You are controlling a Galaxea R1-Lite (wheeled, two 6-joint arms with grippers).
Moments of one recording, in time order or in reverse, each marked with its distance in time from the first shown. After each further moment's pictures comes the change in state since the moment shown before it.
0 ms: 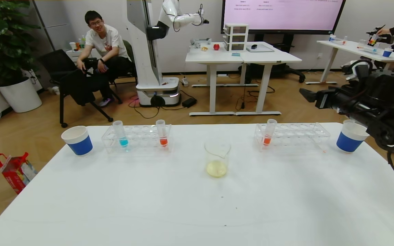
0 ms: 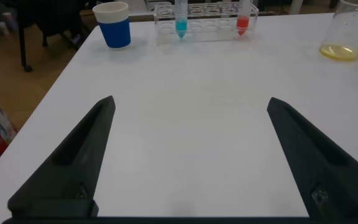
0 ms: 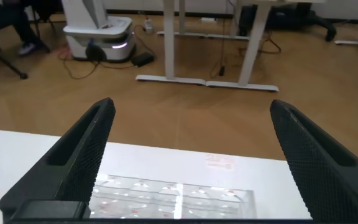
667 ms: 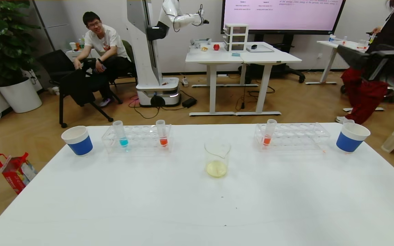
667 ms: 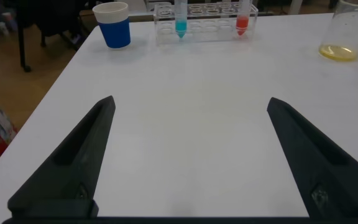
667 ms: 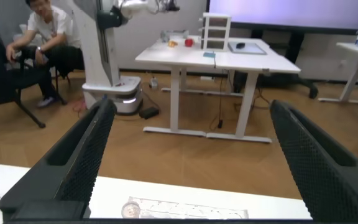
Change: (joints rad) left arm 0.000 0.000 0.000 0.000 0.000 0.000; right arm 0.095 -0.496 0.231 0.013 -0.100 0.000
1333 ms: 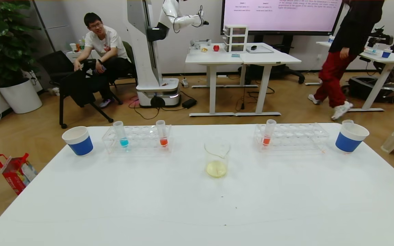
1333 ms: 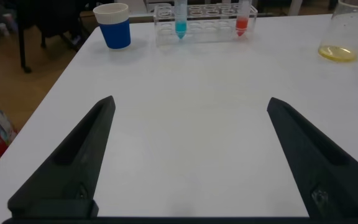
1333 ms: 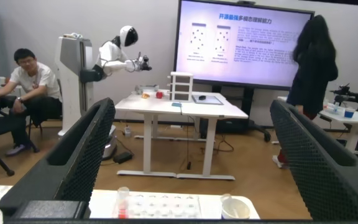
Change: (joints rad) left arm 0.000 0.000 0.000 0.000 0.000 0.000; right arm -0.092 -0.805 0.333 0.260 -0.017 -0.032
